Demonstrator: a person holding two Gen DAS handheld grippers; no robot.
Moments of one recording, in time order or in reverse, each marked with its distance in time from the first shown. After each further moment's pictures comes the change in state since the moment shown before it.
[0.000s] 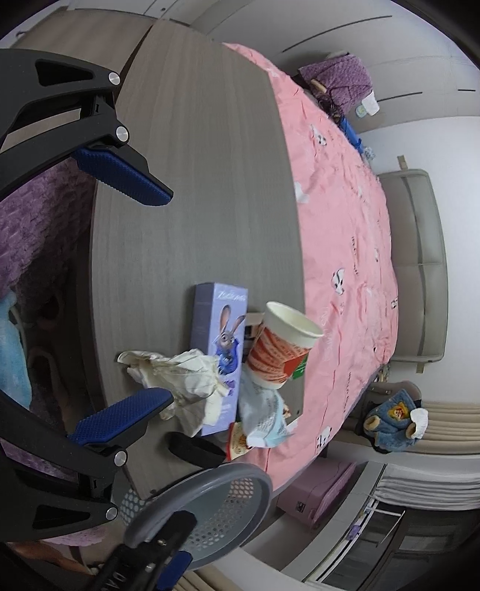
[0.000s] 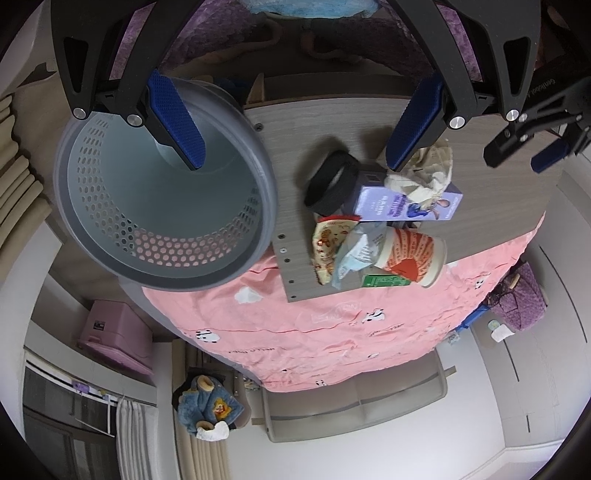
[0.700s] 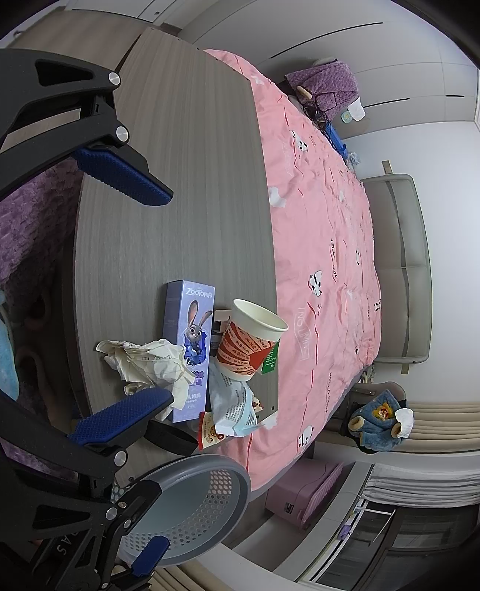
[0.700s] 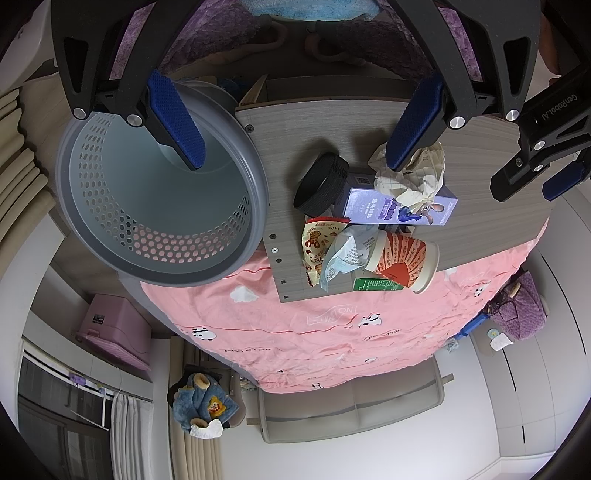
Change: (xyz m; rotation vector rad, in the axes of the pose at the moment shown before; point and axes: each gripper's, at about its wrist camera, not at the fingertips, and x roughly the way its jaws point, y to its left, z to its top) left arm -0.023 -0.005 0.018 0.000 -0.067 0.030; right arm -0.006 0.017 -0.001 -0.044 0.010 -0.010
